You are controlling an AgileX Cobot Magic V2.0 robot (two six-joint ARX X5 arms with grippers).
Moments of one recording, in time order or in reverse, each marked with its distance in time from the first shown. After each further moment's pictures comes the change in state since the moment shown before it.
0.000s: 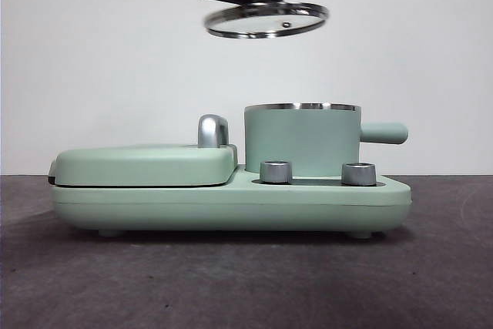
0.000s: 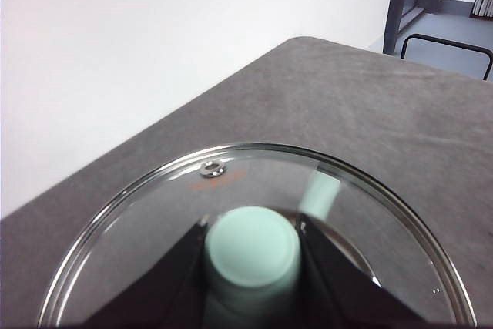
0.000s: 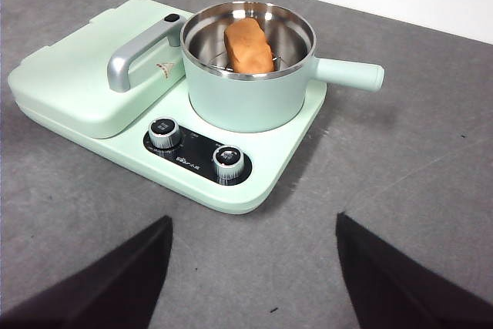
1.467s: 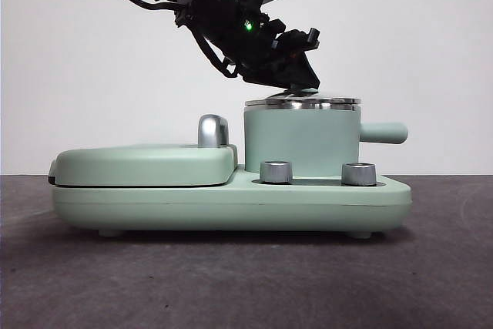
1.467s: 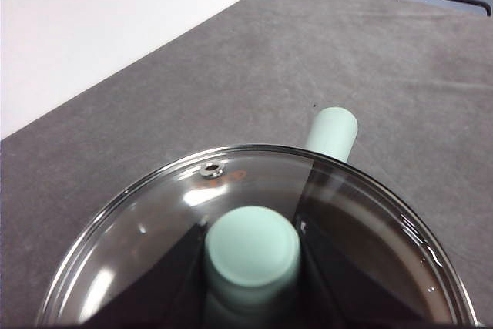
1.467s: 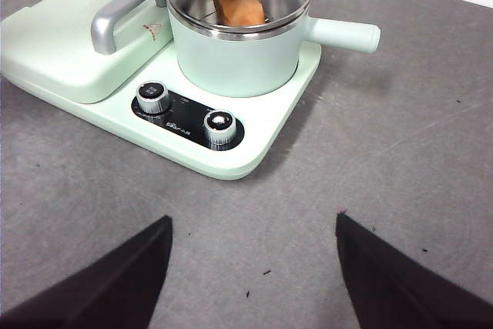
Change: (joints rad) left arm -0.022 0.288 0.053 0.150 0.020 0.030; right arm 0.000 0.000 0.000 -0.077 0.024 0.001
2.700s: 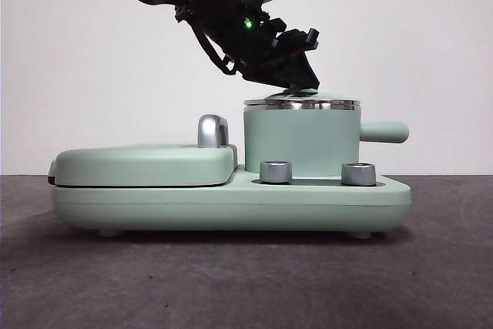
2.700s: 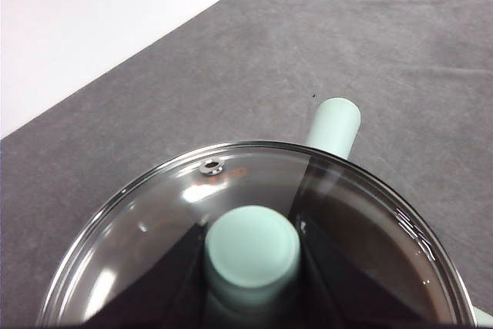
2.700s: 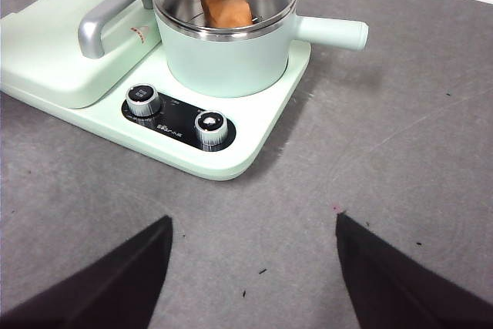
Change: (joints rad) left arm -0.002 0.000 0.022 -0.058 -0.001 0.032; right arm 0.000 0.000 0.000 0.000 0.024 0.026
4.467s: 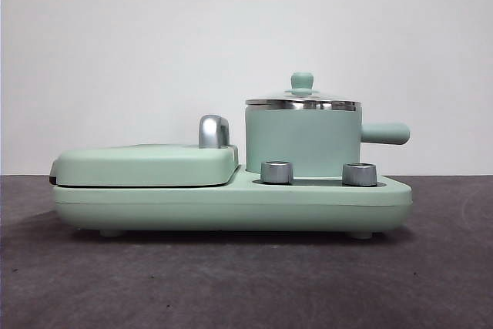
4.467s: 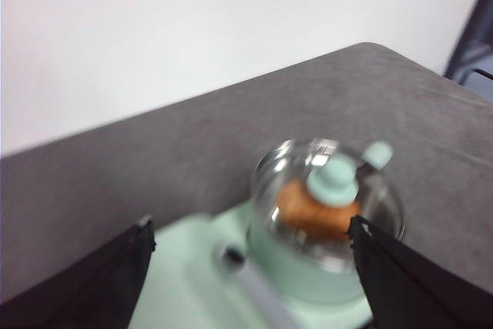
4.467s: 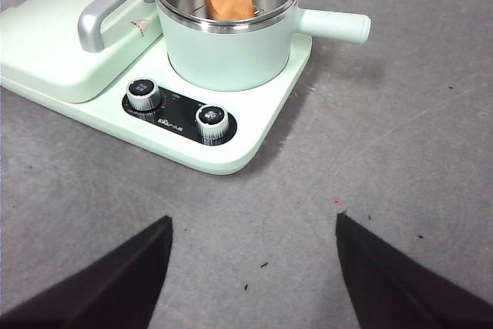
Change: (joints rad) left arm 0.256 -0.757 -0.336 -0.351 0.008 -0.230; right arm 0.000 0.000 0.000 -0.014 0.000 0.006
